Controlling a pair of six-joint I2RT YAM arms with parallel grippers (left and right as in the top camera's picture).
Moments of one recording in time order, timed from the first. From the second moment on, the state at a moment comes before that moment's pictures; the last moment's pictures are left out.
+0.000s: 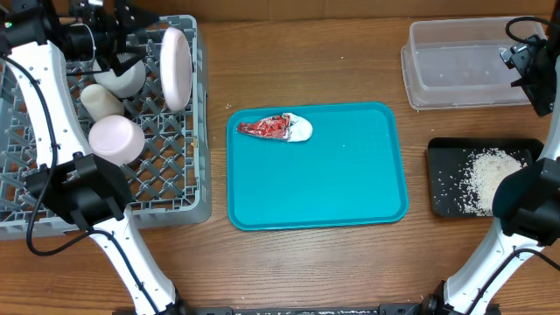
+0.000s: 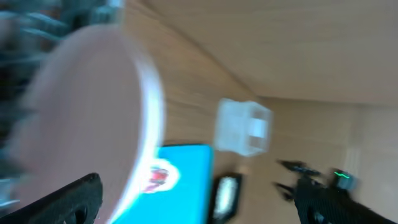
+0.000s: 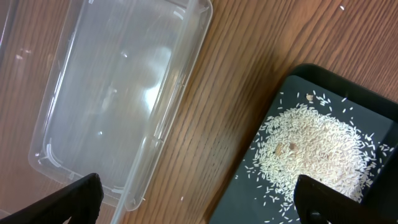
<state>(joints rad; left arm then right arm) 0.35 2.36 2.57 -1.37 0.95 -0.33 -0.35 2.14 2.25 -1.38 0.17 0.80</state>
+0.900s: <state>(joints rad) 0.57 2.28 2.57 -1.64 1.03 -0.25 -0.35 2.14 2.25 -1.38 0.17 0.80</state>
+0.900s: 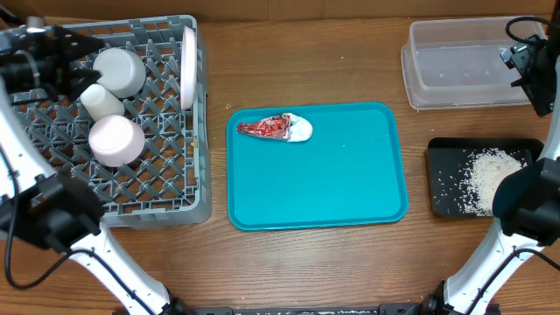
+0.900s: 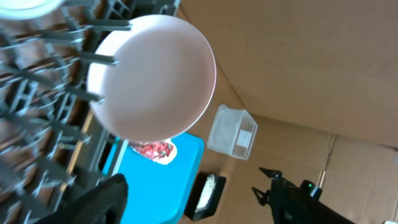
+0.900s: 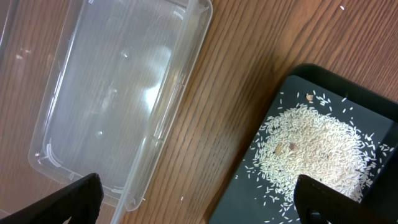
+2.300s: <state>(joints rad) 0.73 2.25 2.57 -1.69 0.36 -0.23 0.26 2.14 2.10 -1.31 -0.27 0.53</state>
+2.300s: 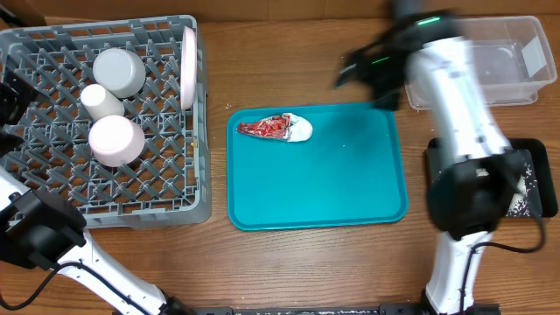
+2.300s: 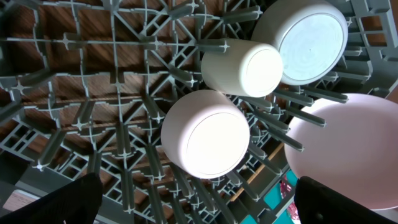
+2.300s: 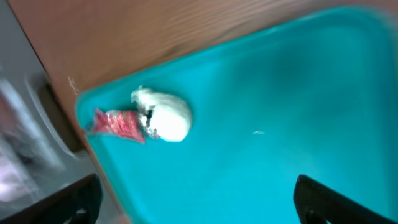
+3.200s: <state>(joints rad) 0.73 2.25 2.57 -1.69 0.36 -0.23 0.47 2.22 1.86 -0.98 0.01 0.66</state>
